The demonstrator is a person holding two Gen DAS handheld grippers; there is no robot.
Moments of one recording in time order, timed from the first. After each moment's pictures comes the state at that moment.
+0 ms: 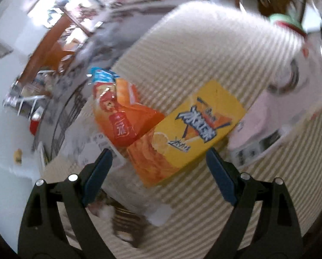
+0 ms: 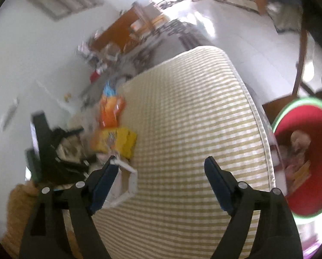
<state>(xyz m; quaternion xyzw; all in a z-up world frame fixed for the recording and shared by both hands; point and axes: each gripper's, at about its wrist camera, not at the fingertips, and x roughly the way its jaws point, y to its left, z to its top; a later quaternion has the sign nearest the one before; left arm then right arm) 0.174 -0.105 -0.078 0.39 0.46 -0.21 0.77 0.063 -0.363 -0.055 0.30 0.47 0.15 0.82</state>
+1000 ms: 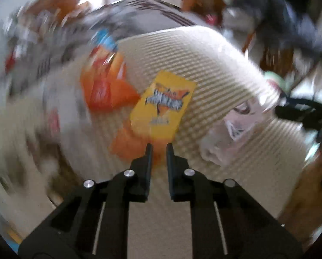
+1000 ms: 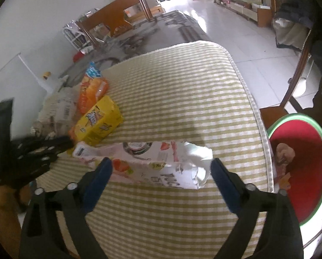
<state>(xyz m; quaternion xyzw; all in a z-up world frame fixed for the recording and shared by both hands) 0.145 -0.067 -0.063 0.08 0.53 -0.21 0.82 0.088 -0.303 -0.073 0.13 0.52 0.10 0.84</state>
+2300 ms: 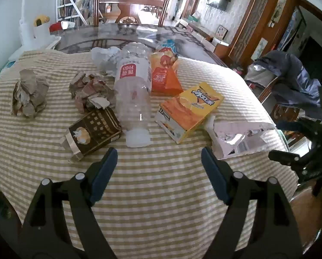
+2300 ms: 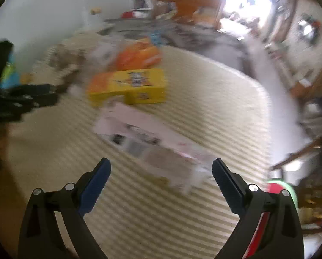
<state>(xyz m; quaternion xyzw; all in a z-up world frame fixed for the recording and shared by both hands) 0.071 0.014 -0.062 -0.05 0.44 -0.12 0.89 0.084 -0.244 -0.069 -0.13 0.49 0.24 0.83</state>
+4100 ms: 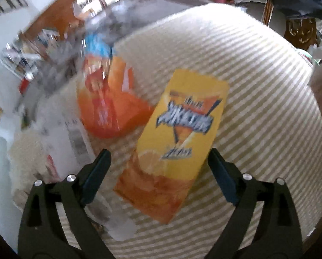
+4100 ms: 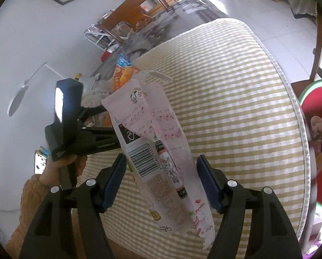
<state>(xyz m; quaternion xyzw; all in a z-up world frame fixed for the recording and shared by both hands) 0.191 -0.100 -0.100 0.24 0.53 -0.16 0.80 0.063 -0.328 -0.071 0.24 0.52 0.21 0.79</state>
